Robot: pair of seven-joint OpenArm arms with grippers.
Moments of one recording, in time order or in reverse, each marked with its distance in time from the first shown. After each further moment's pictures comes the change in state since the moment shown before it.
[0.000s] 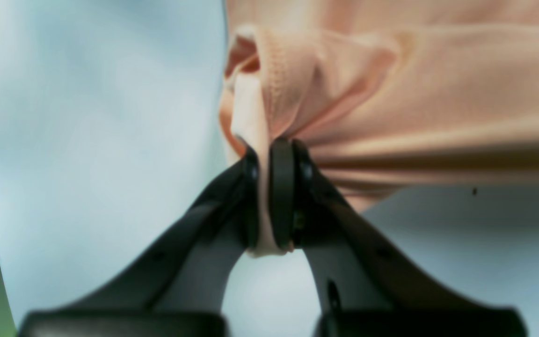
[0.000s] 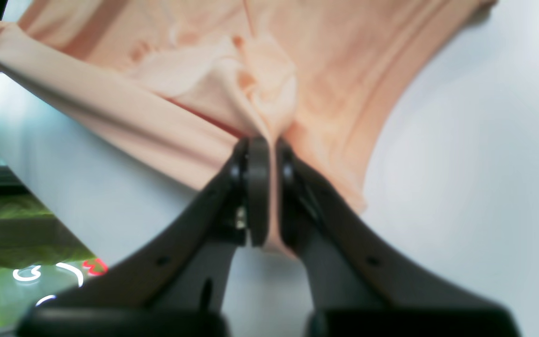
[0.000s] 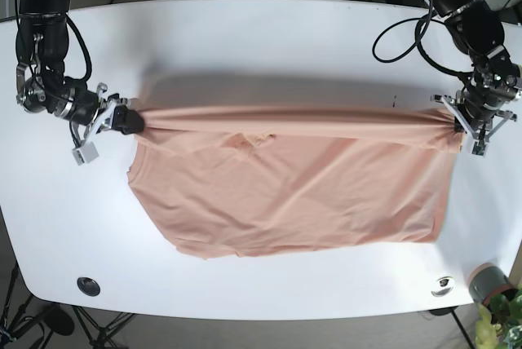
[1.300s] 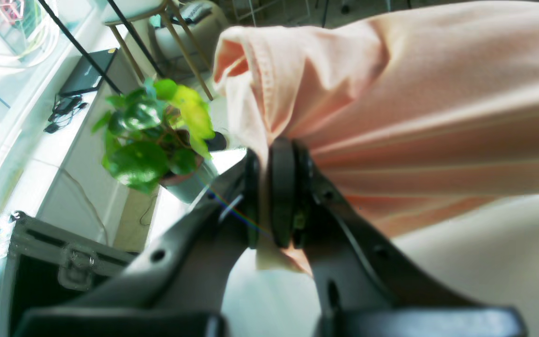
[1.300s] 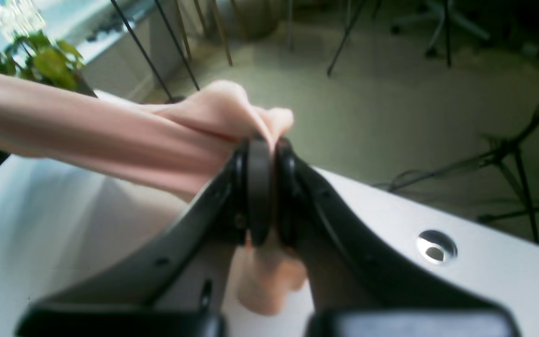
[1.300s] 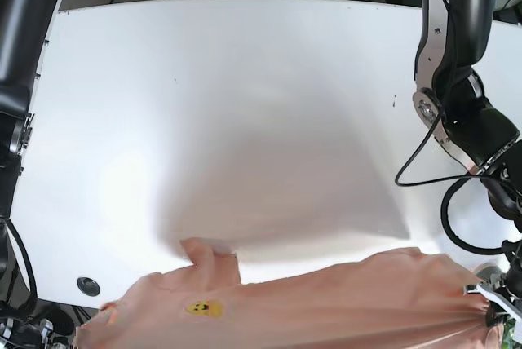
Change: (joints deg) left arm -49.3 -0.8 10.3 -8.3 -0.9 5.8 7.6; right arm 70.2 0.5 -16.8 -28.4 -7.7 -0.1 -0.1
